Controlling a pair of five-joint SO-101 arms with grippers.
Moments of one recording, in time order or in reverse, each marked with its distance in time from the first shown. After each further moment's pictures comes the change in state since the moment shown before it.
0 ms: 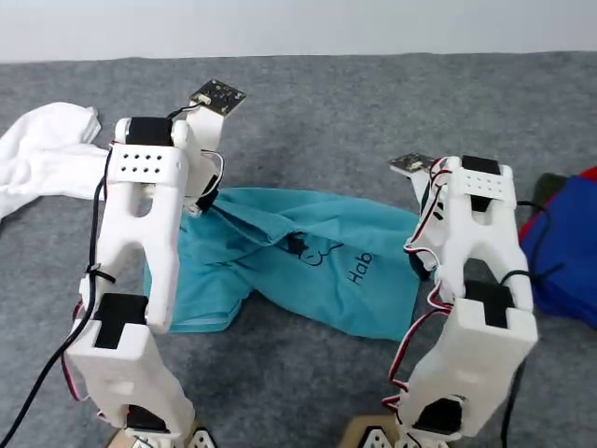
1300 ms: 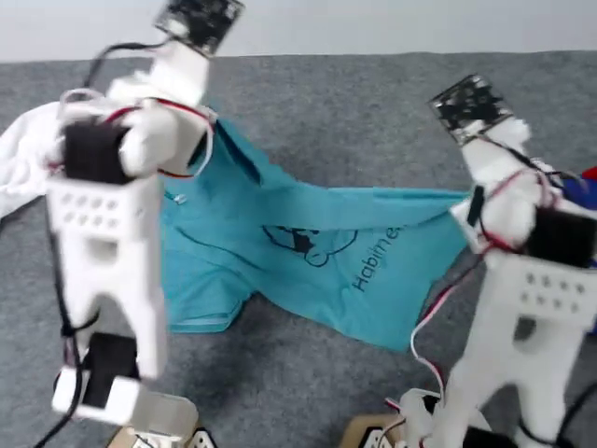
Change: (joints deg) left arm 5.2 -15.9 -28.8 4.4 0.2; right arm 2.5 -51.8 -3.3 5.4 2.2
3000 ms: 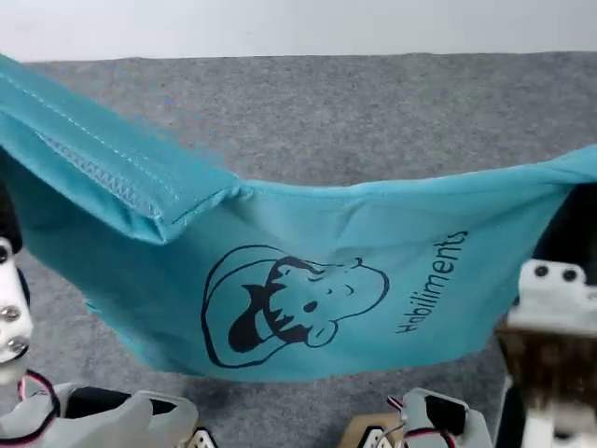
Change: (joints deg) left arm -0.2 -15.5 -45.0 -12.6 -14.9; right arm 2.8 -7.7 -52.2 4.8 -7.5
